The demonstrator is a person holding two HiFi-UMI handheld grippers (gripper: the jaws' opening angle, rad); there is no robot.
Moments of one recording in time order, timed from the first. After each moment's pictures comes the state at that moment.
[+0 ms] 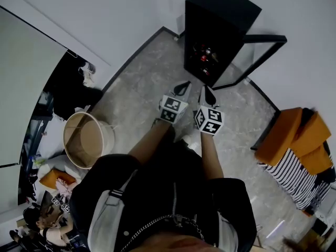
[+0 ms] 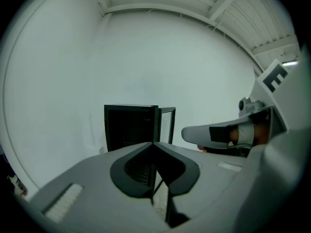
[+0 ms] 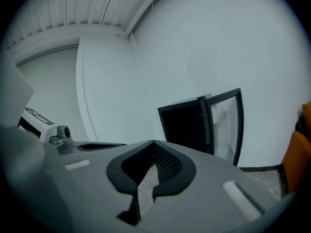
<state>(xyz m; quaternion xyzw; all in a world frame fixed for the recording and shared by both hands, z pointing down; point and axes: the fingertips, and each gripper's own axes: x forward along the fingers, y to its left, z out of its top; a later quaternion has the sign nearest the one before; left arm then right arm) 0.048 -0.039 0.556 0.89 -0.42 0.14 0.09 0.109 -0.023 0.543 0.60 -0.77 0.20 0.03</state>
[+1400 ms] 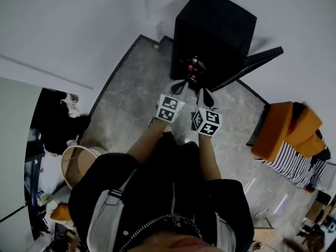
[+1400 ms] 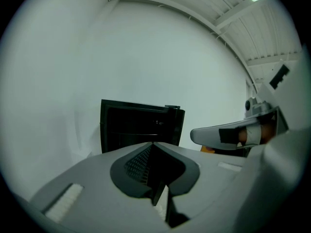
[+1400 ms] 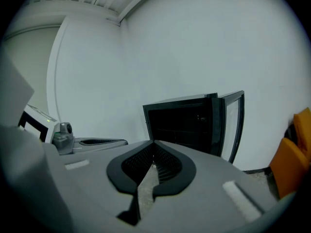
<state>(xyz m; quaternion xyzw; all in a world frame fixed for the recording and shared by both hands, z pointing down) 0.029 -0.232 0.578 0.93 -0.34 0.12 0.11 0.091 -0.192 0.560 0.68 -0.70 0.20 0.06</state>
